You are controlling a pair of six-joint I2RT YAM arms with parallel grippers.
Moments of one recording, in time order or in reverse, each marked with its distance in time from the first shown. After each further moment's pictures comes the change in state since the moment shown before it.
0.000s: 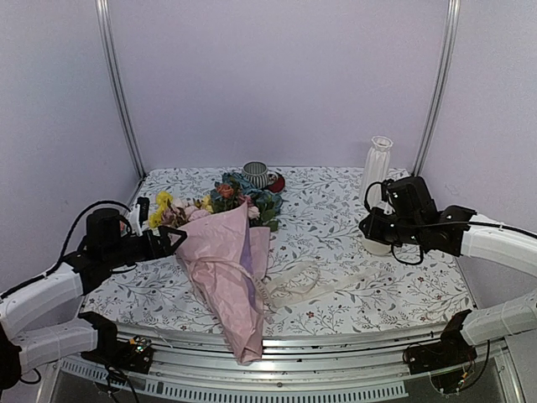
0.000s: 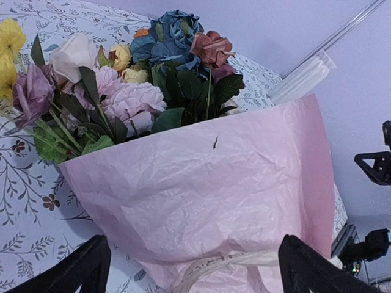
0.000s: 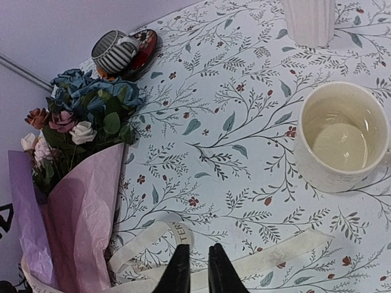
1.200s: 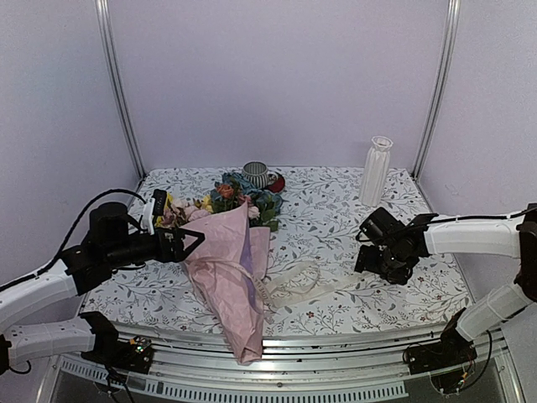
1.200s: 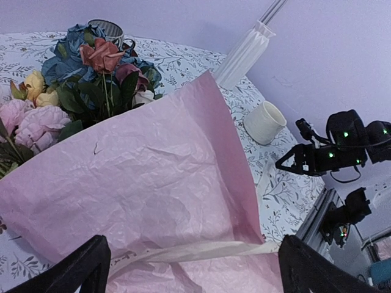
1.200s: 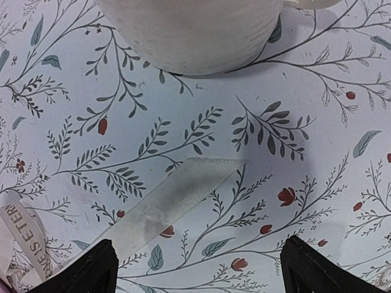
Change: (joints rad) left arm -0.279 -0.042 0.100 -0.058 -0.080 0.022; right arm -0.002 0.264 -0.039 -0.273 0.080 0.253
